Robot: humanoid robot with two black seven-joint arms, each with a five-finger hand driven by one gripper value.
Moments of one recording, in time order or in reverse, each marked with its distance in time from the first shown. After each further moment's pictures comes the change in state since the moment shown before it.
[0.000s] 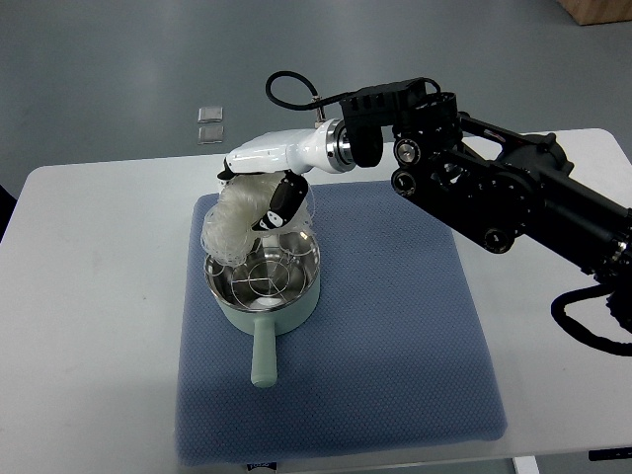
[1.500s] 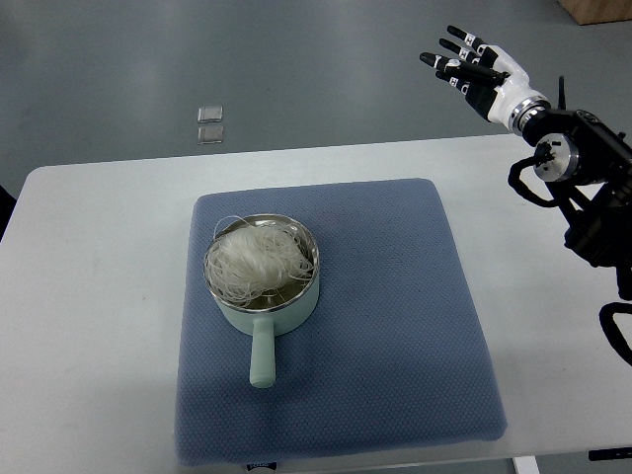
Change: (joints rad) left arm -0.009 0.000 -0.003 -0.004 0.000 -0.002 0.000; right arm -0.200 -0.143 0.422 -0.485 1.438 -0.501 -0.098
